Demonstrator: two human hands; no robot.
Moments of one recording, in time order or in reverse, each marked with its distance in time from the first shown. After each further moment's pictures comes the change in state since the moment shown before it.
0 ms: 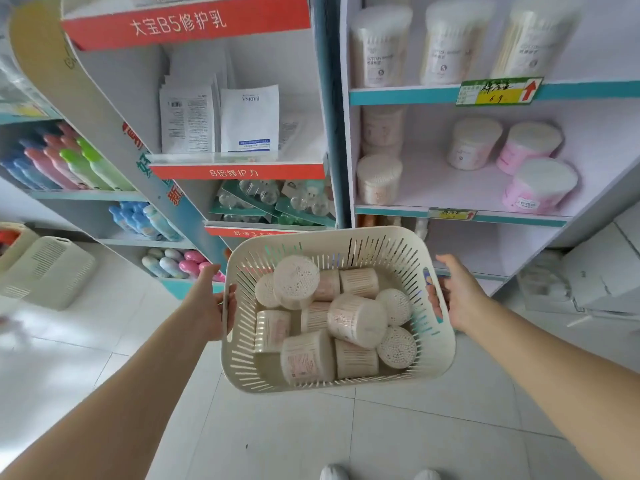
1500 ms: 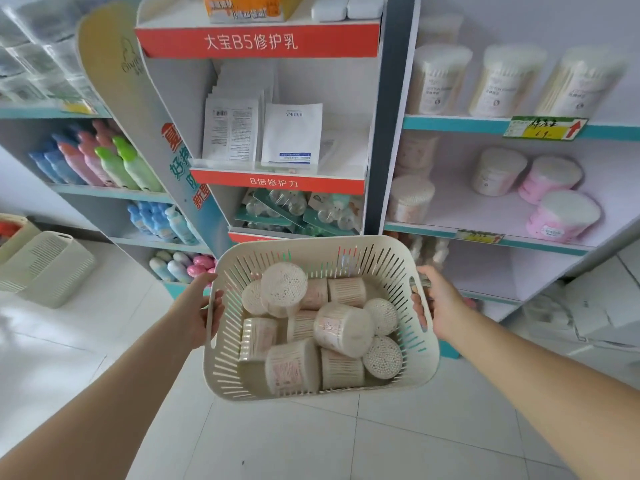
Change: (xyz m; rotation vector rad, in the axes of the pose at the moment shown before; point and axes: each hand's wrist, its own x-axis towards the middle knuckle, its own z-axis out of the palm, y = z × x) left_hand 0.015 0.035 -0.080 -0.006 0.004 0.111; right_hand -0.032 0.010 0.090 -0.042 0.010 -0.051
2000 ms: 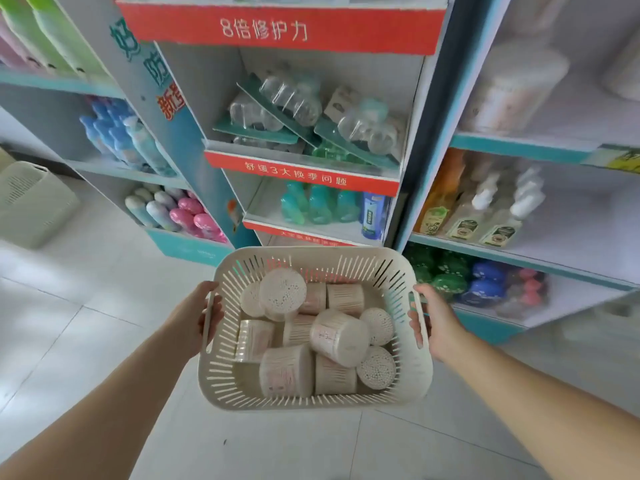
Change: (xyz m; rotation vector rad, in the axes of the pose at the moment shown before) left_hand 0.207 -0.125 -0.009 -0.010 0.094 -0.031; right_hand 0.218 0.148 0.040 -0.061 0.020 0.144
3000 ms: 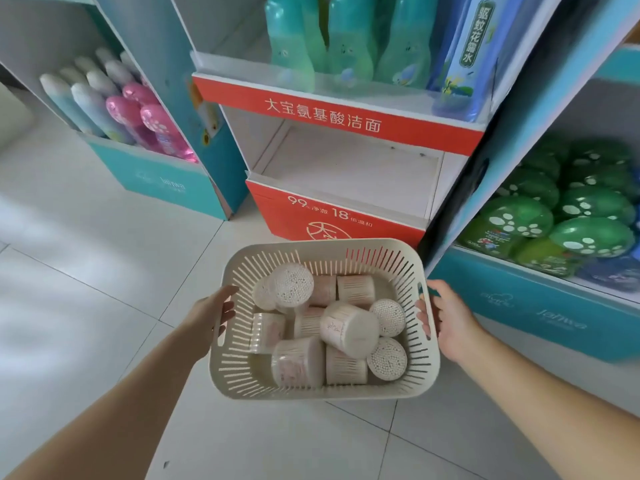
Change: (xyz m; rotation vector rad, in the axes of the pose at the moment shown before) left_hand 0.339 -0.184 0.026 0.224 0.066 0.108; right_hand 0.312 0.136 0.058 -0.018 -0.112 -0.020
